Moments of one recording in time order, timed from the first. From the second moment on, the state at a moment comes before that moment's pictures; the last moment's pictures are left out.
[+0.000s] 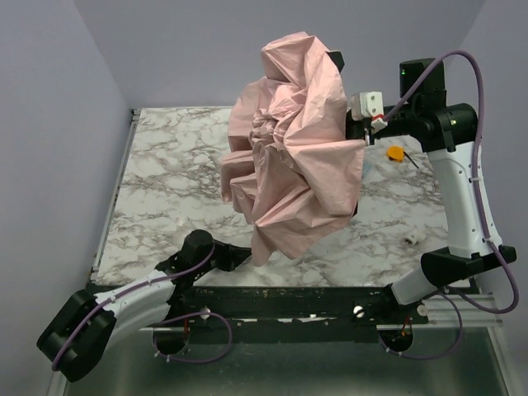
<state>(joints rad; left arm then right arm) -0.65 0.88 0.07 0.22 0.24 -2.03 0.29 1.56 2.11 -1.17 -1.16 -1.18</state>
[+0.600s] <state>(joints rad) -0.38 0.59 0.03 0.27 0.19 -1.88 0.29 1.53 2.11 -1.18 -1.06 -1.12</state>
